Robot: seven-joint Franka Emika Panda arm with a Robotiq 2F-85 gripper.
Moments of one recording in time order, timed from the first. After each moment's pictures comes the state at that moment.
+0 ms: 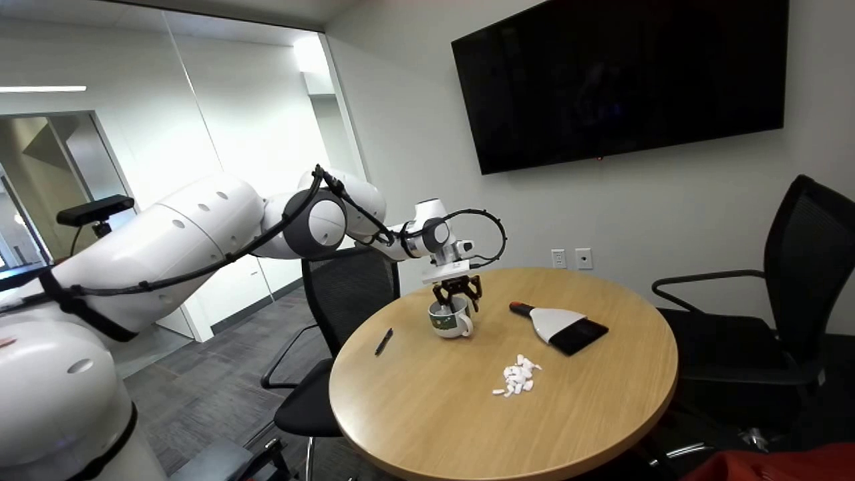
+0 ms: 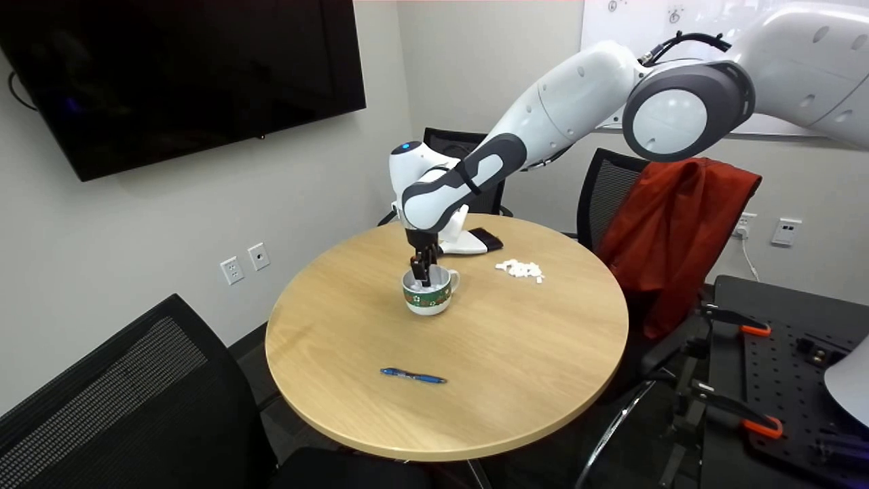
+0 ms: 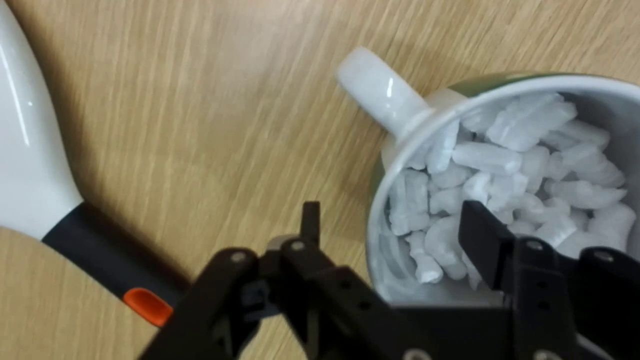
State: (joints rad) arm 0.00 1.19 0.02 -0.99 -0.15 2.21 -0.25
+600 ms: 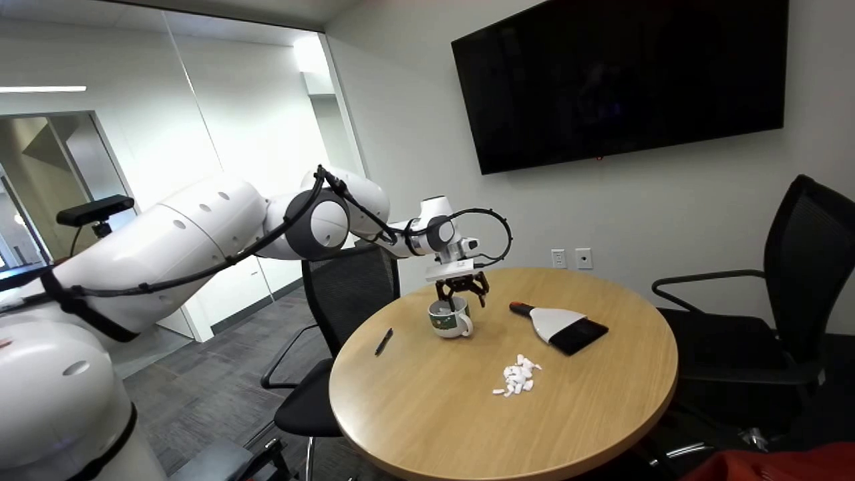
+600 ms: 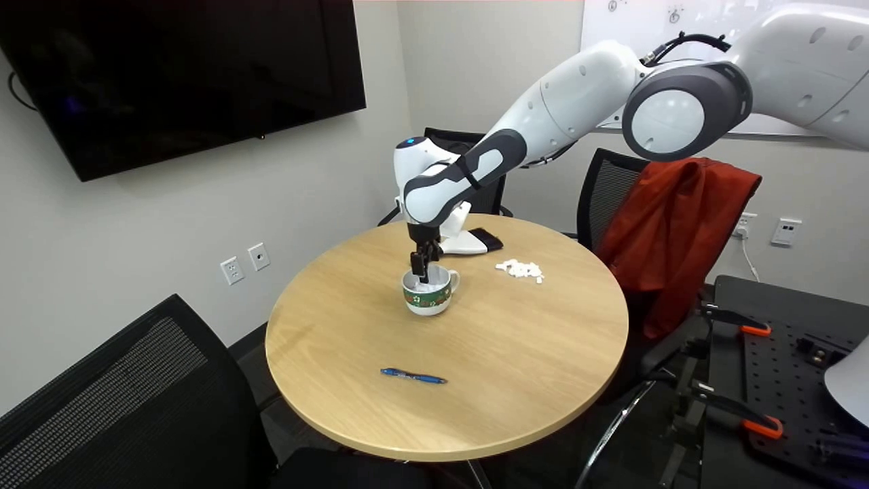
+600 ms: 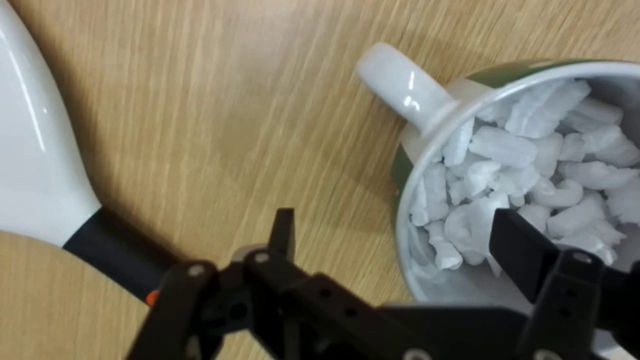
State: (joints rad) arm -0.02 1.20 0.02 -0.97 -0.12 2.22 -0.25
